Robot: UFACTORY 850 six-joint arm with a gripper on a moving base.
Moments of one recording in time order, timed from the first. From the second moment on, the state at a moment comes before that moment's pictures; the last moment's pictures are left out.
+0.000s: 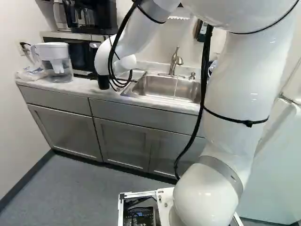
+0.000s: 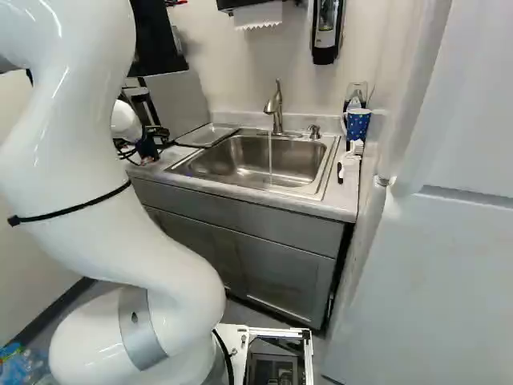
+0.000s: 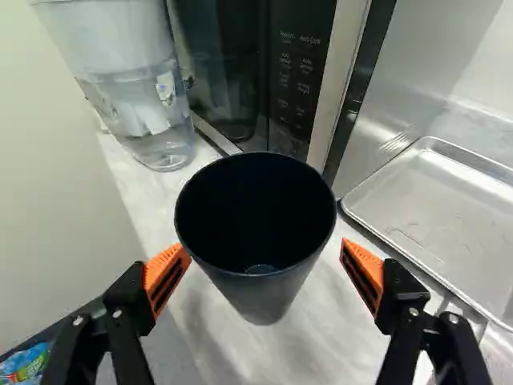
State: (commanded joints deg) arm 32.7 -11.3 -56.4 0.0 19.2 0.0
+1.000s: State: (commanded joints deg) arm 33.8 -12.0 -50.8 0.0 37.7 0.0
